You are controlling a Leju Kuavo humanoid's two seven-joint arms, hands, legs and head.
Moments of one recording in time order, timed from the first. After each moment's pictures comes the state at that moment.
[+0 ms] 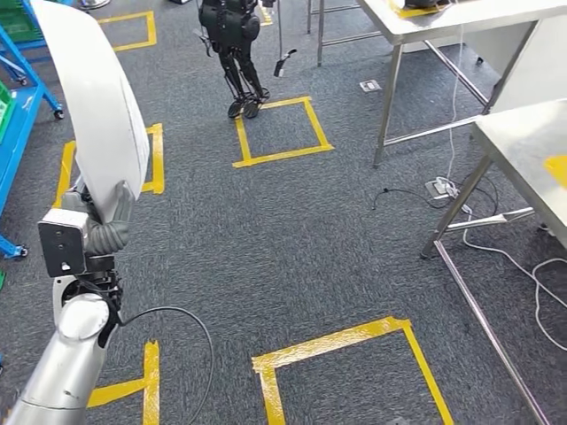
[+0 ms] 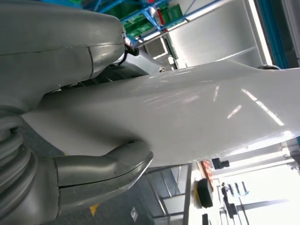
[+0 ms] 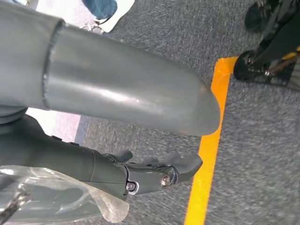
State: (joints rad) left arm -0.34 0.04 -0.24 -1.41 -0.25 0.44 -0.28; right arm -0.04 0.04 -0.94 -0.22 1.29 0.07 0.02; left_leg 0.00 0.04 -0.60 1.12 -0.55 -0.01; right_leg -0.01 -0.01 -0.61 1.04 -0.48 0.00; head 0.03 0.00
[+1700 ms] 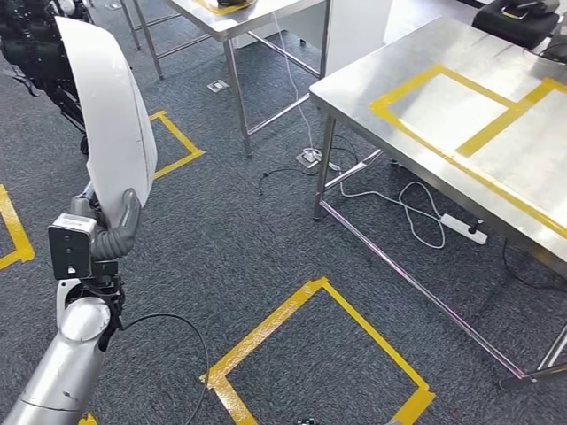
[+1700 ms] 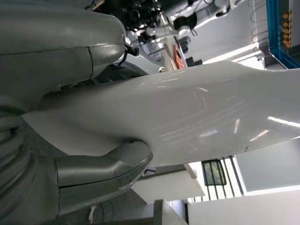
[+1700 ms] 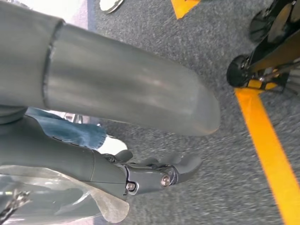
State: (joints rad) left arm -0.33 0.04 -0.26 -1.38 -0.22 0.43 -0.30; right arm -0.04 0.04 -0.94 -0.21 1.29 0.08 0.03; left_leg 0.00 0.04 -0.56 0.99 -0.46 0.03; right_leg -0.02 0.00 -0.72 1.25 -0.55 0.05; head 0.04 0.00
